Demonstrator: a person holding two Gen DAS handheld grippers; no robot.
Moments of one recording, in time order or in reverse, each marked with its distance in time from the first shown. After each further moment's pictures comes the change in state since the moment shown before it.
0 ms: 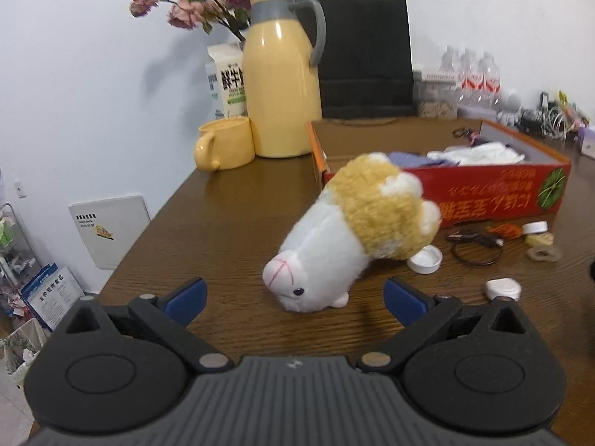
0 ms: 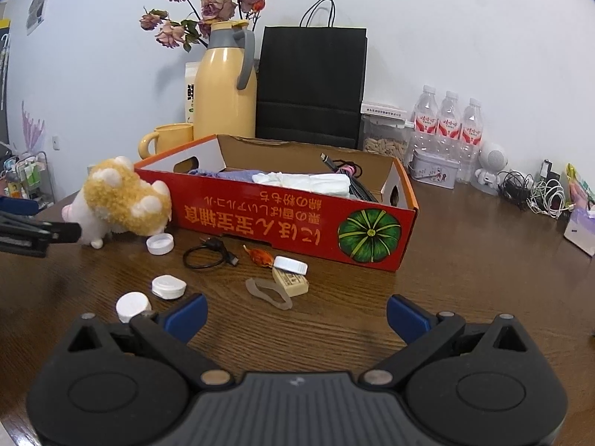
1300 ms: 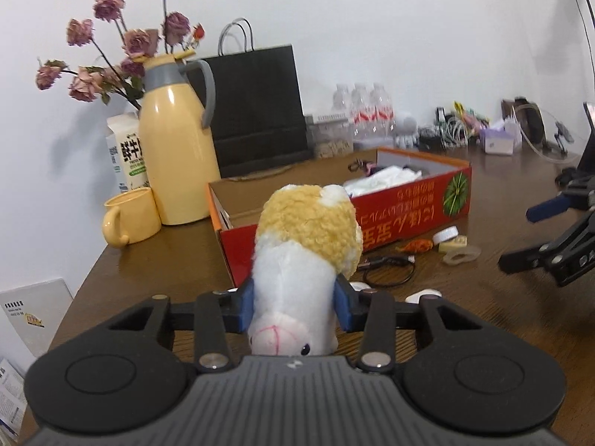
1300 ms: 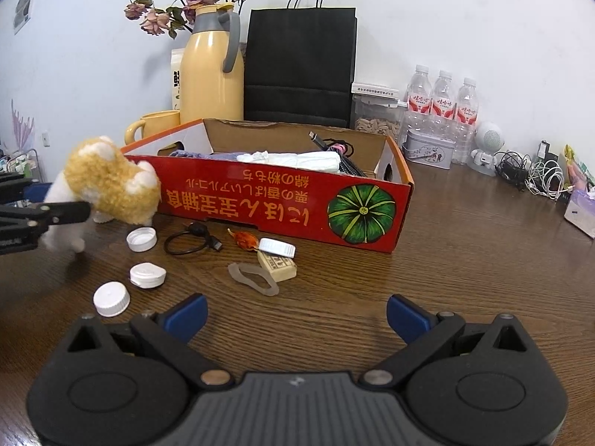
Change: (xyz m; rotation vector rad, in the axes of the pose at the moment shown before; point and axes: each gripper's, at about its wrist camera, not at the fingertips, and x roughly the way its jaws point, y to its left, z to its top) left arm -0.012 -0.017 -0.008 0.175 -0.224 -0.286; right arm 0.019 -0.007 -0.007 0.027 0.042 -0.013
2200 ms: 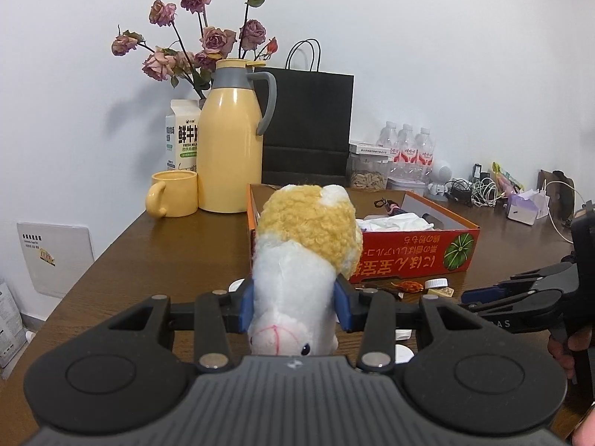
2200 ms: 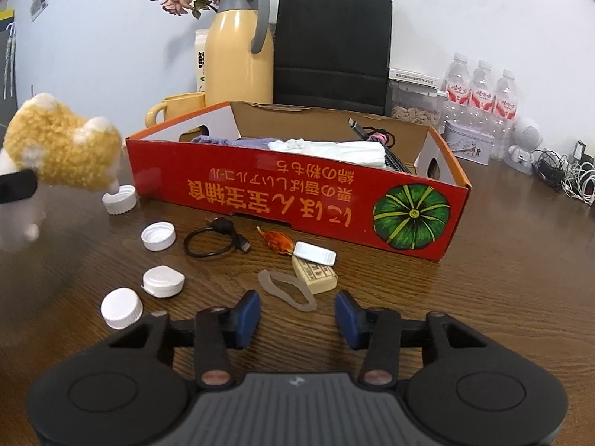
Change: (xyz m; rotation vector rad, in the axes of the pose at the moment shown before) left arm -0.053 0.000 0.009 -0.258 -0.024 0.091; right arm 0.033 0.014 0.013 -0.037 0.053 0.086
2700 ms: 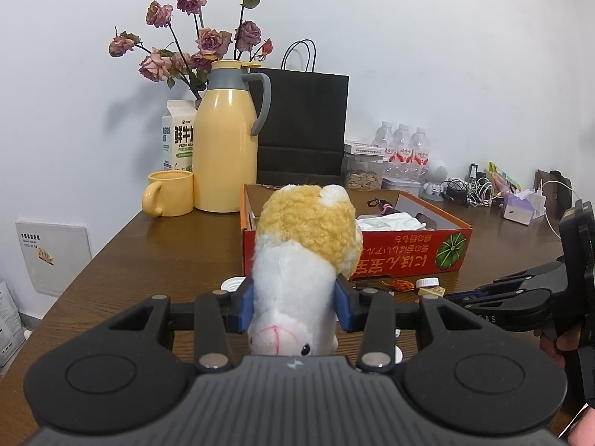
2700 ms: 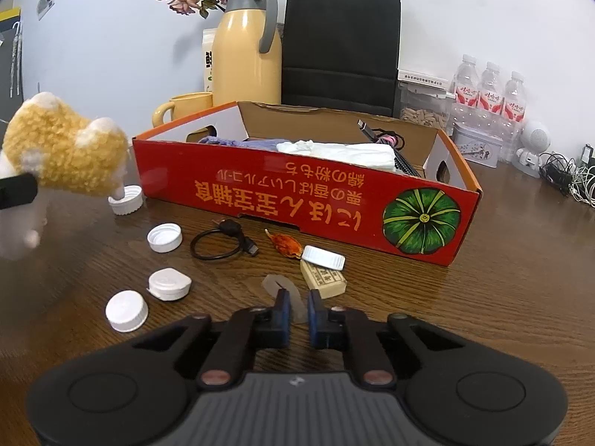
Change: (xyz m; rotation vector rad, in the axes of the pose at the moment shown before) left arm -0.005 -0.008 -0.001 0.002 -0.003 -0.007; right arm 0.002 0.002 0.002 -0.008 -0.003 0.020
